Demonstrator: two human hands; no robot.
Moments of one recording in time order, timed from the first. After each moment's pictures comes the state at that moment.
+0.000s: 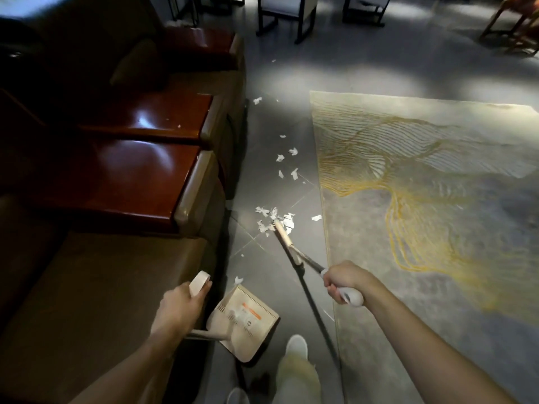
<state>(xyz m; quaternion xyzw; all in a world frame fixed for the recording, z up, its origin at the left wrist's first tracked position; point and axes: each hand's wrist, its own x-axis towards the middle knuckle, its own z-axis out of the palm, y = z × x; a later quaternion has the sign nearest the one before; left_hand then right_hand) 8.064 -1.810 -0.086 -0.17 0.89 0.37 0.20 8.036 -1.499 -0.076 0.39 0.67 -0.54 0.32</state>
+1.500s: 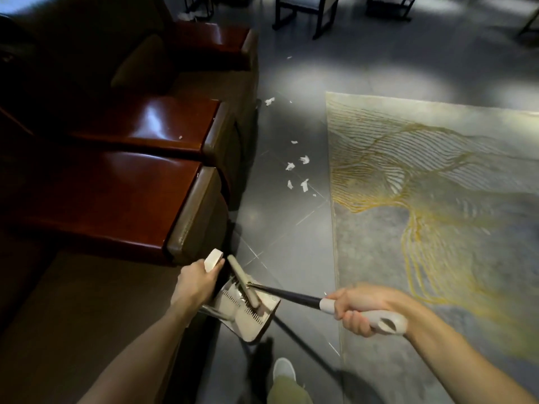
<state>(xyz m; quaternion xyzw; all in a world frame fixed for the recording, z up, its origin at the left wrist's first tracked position) 7.876 -1.773 -0.130 -0.18 0.90 0.36 0.15 7.906 -1.467 -0.045 0.33 0.55 -0.49 0.59</state>
